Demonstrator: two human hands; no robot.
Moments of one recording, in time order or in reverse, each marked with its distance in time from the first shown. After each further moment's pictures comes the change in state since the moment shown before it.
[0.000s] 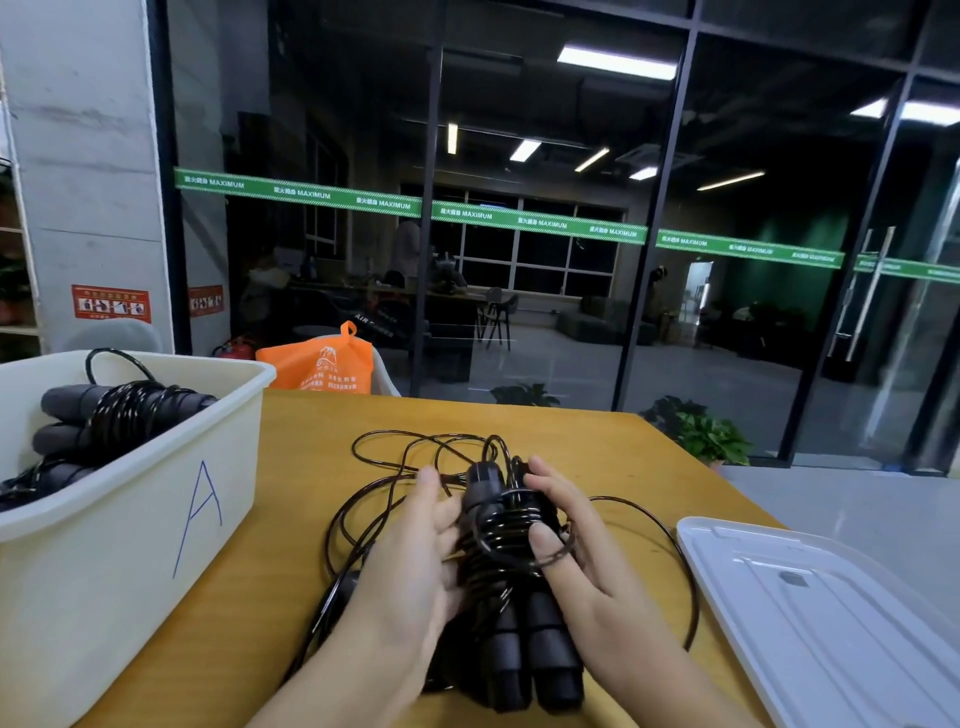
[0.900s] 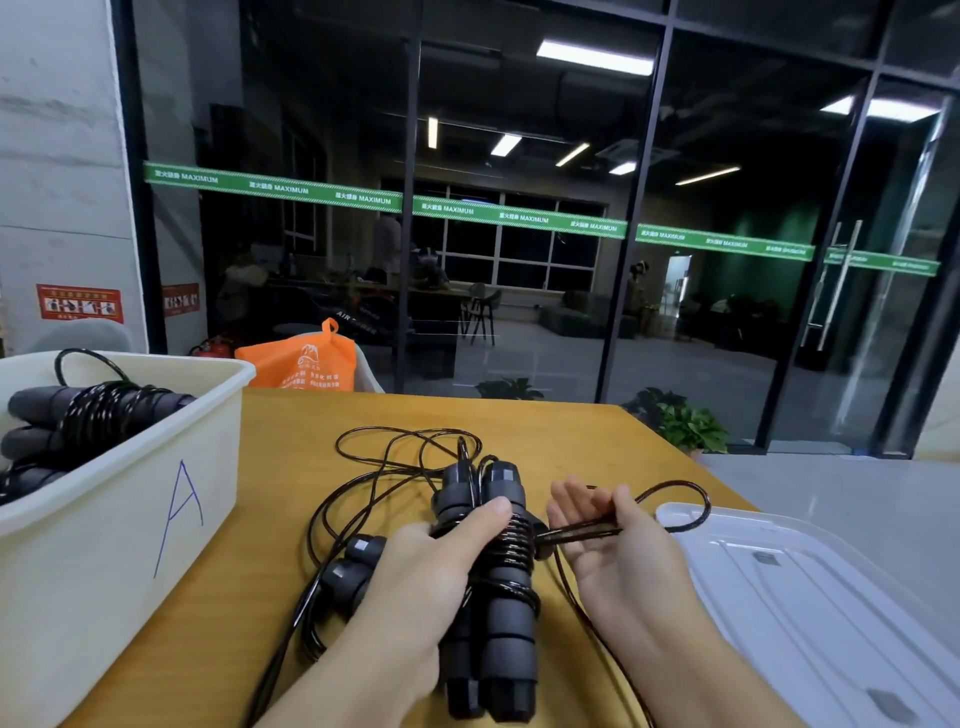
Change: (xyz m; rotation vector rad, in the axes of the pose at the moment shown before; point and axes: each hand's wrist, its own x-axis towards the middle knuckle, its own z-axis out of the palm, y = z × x) left_hand -0.004 -0.005 0.011 0.137 0.092 -0.104; right_hand 0.020 -0.006 -0.016 1.095 0.667 0.489
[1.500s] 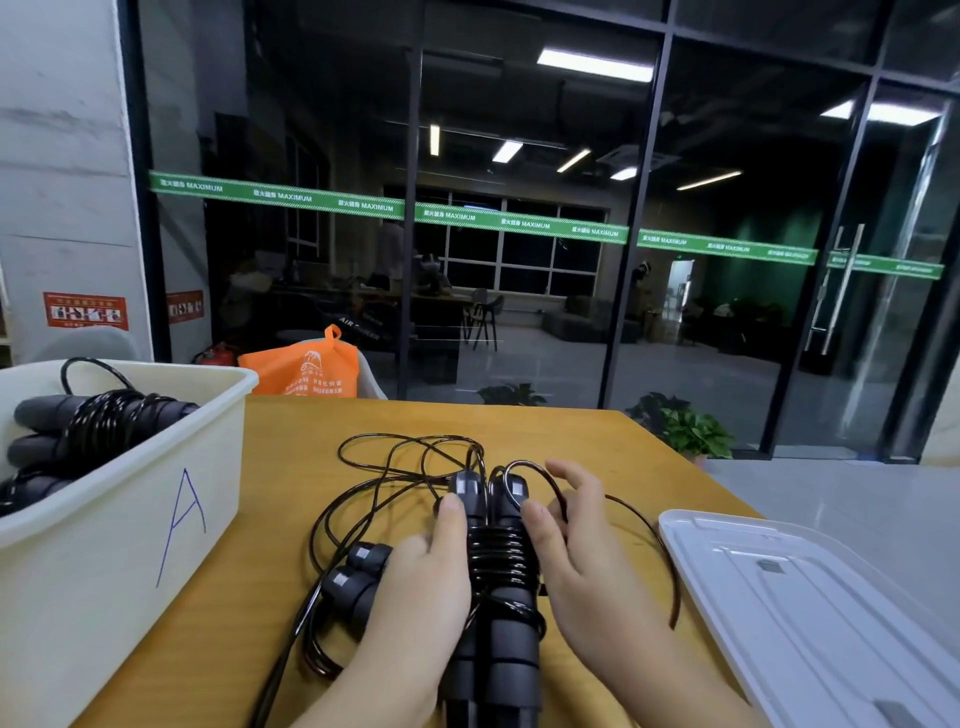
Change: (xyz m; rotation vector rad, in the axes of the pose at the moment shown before) left_hand -0.004 -0.002 0.009 0.221 0.280 0.098; right_hand -0.030 0.005 0.003 -1.386 -0.417 -0.543
